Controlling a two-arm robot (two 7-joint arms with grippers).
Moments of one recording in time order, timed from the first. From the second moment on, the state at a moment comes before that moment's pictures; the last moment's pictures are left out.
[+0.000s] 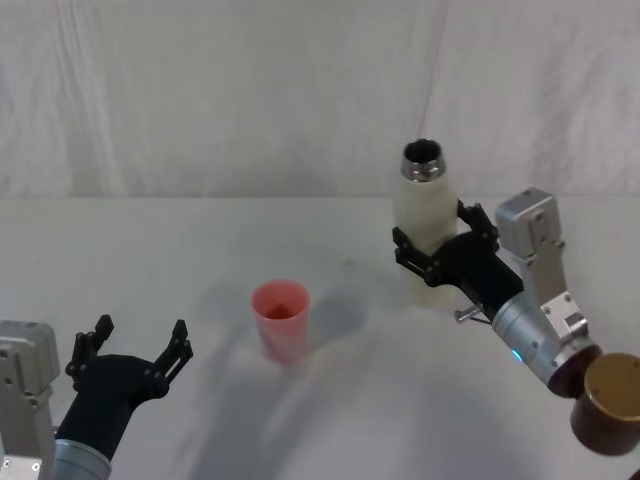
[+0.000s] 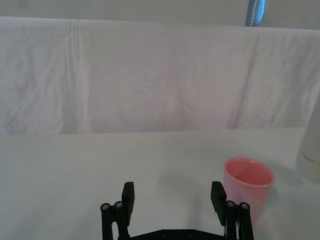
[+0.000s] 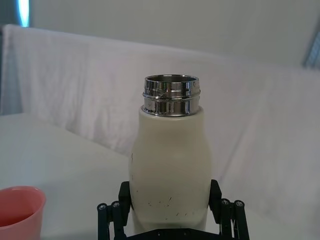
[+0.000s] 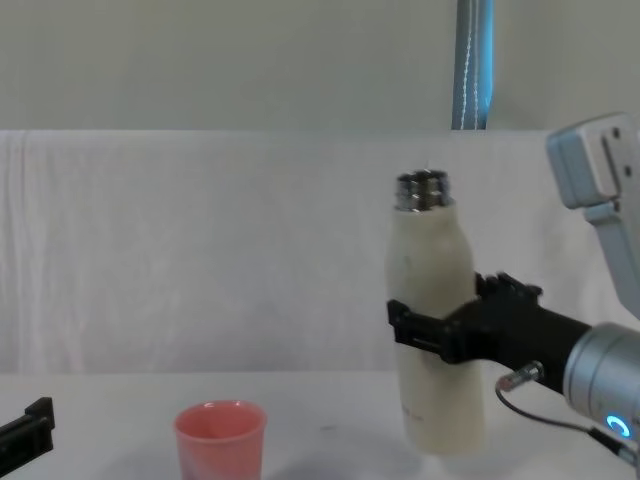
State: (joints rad) left arm 0.27 0.24 0.04 -1.85 -0.25 -0.02 -0.02; right arm 0.35 0.14 -0.34 -1.31 0.04 -0.16 0.25
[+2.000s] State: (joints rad) left arm 0.27 0.24 0.04 -1.85 -0.25 -0.02 -0.02; right arm 0.58 0.24 -0.59 -1.04 -0.61 -0.40 0.04
